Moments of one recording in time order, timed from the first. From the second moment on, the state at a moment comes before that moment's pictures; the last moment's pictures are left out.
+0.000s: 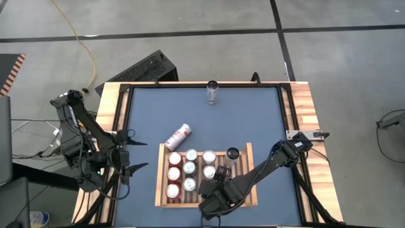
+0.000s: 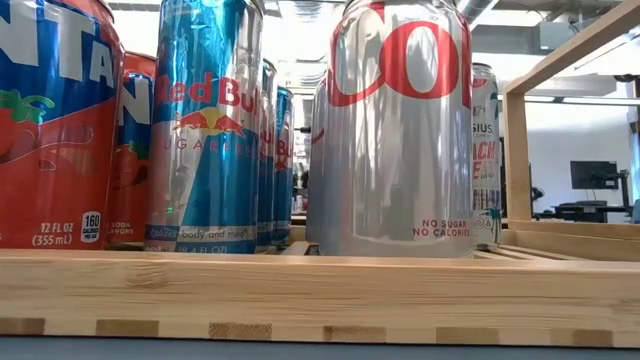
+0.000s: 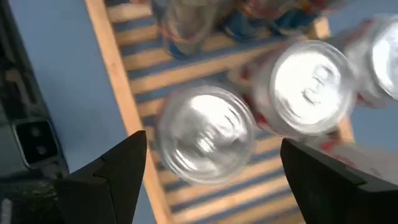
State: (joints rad) left arm -1.00 1.08 1.19 -1.04 -1.01 -0.52; right arm 0.58 2.32 2.36 -1.46 0.32 0.81
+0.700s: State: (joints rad) left arm -1.00 1.08 1.19 -1.04 -1.01 -0.52; right arm 0.67 2.31 2.34 -1.54 0.36 1.00
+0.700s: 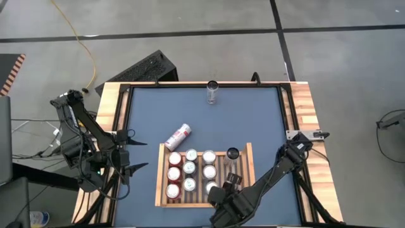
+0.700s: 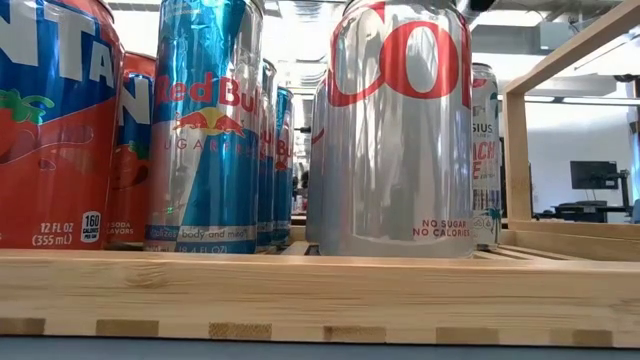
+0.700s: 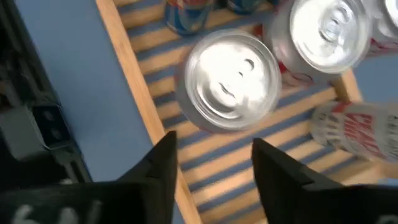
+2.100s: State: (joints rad) left arm -1.00 1.08 1.19 -1.03 -0.99 -0.52; right arm 0.44 2.00 2.36 -1.52 0.62 0.47
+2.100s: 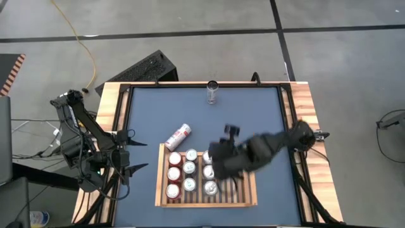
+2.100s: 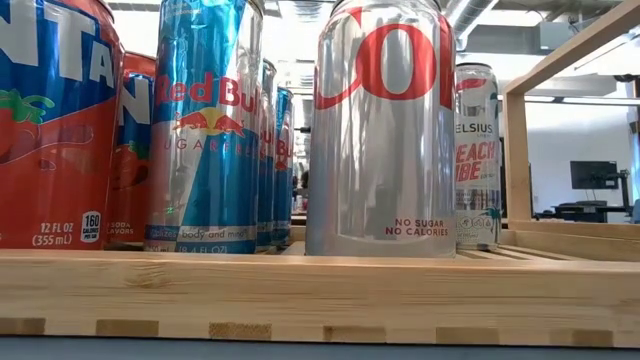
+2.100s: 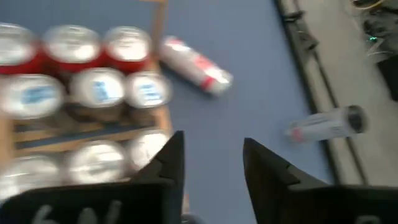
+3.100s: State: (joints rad) left arm -1.00 1.08 1.19 -1.04 -0.99 -0.59; right arm -0.22 2.03 2.33 -1.12 0.03 -0.39
